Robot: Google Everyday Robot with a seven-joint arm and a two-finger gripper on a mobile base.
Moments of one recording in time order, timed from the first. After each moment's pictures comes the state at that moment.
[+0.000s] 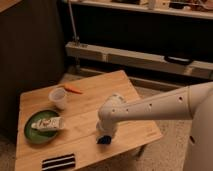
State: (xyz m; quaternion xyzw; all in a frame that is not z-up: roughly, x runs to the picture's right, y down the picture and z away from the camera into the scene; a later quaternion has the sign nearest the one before) arm -0.041 0.246 0.745 -0.31 0.17 0.62 0.70
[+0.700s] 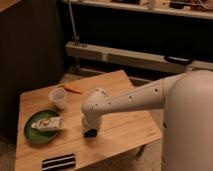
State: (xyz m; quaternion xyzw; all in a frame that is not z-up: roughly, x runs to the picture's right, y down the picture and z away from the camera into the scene) arm -0.088 0.202 0.782 -0.32 0.14 0.61 0.71
